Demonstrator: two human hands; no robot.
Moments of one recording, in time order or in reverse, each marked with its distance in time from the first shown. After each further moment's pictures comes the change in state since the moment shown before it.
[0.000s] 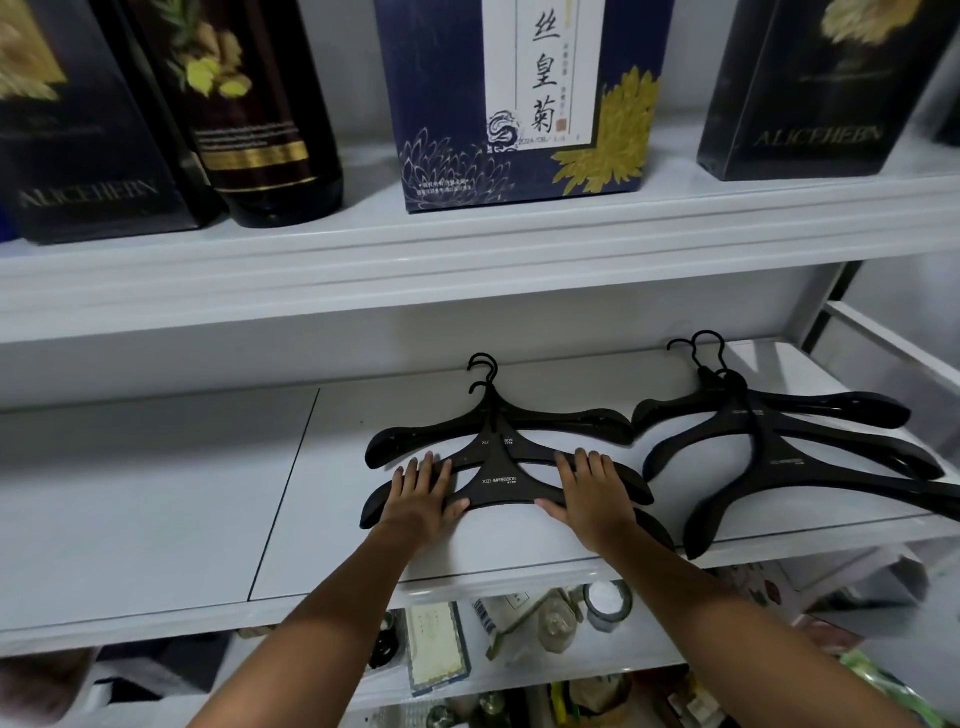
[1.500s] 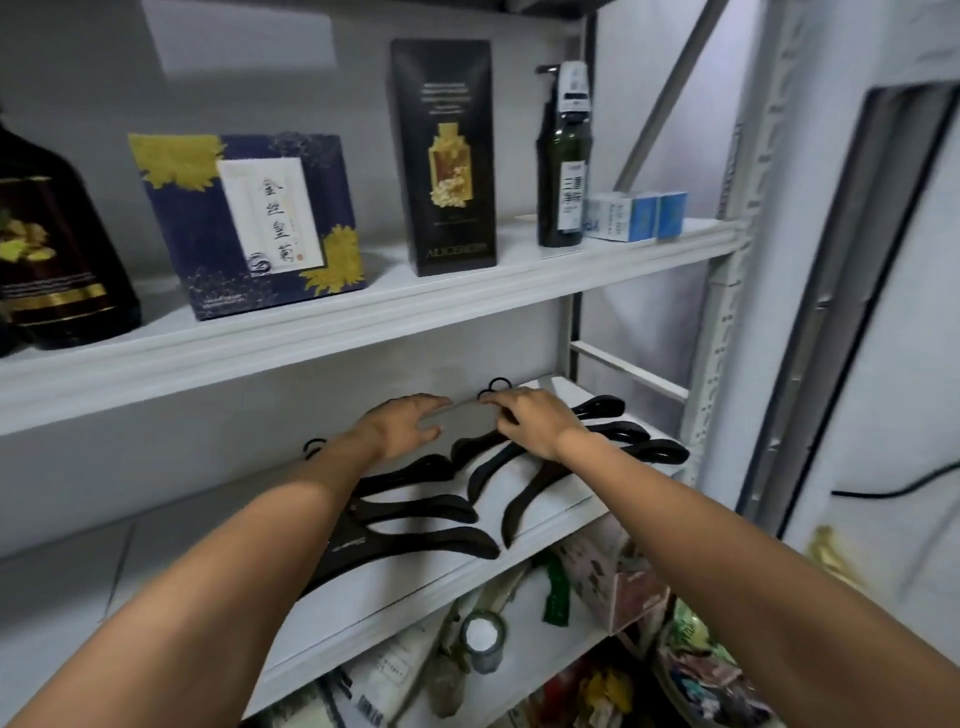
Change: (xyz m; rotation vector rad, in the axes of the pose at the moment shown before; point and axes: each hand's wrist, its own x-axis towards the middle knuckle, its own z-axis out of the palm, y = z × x) left_hand -0.018 0.164 -0.187 -0.127 0.235 0.649; right_hand -0.064 0.165 -0.160 0.402 0.045 0.165
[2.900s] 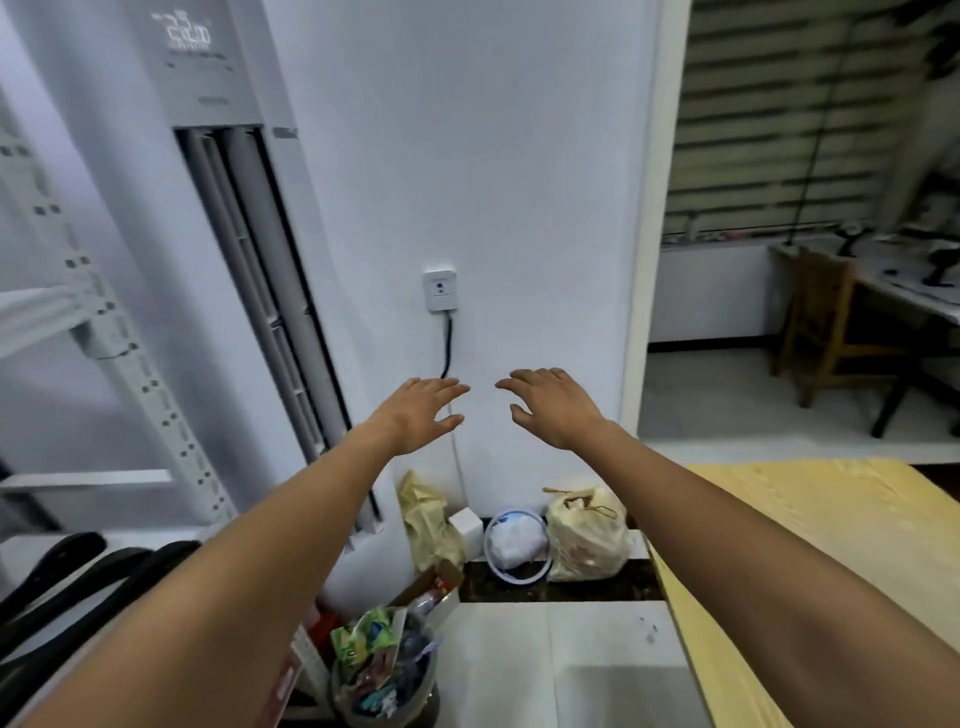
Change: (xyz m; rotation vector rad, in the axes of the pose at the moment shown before) left_hand 0.120 0.609 0.130 0.133 -0.050 1.107; right_hand -0.473 0.310 -0.169 -0.435 0.084 0.979
